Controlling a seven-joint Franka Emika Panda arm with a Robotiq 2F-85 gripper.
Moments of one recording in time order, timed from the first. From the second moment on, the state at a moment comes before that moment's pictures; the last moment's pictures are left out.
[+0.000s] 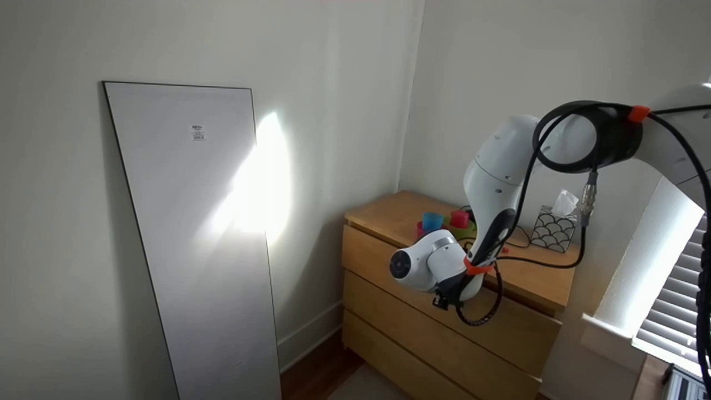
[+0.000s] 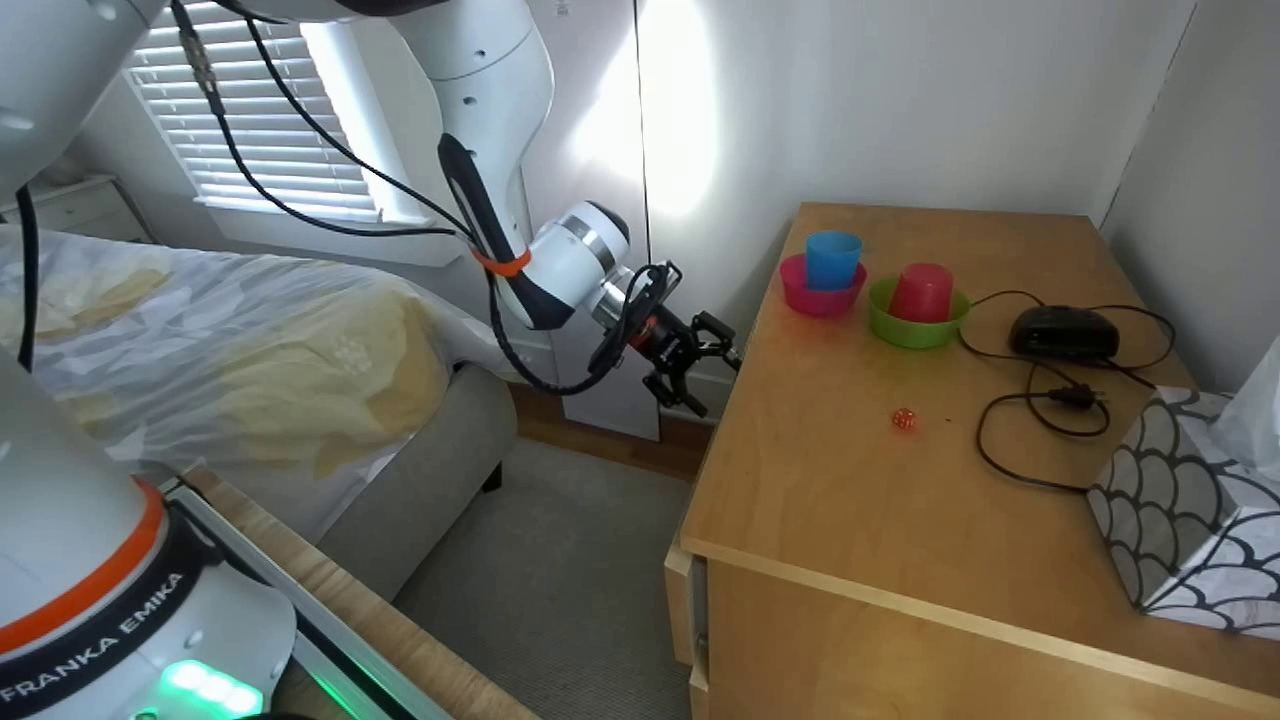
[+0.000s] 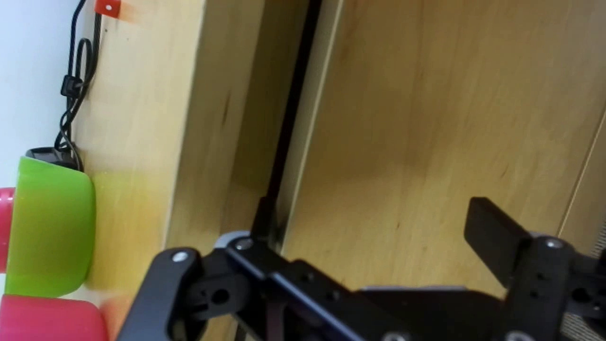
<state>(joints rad) 0.01 0.94 0.00 -1.80 -1.33 2.11 0.77</state>
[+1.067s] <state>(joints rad) 0.01 0.78 0.10 -1.96 -1.12 2.21 0.47</state>
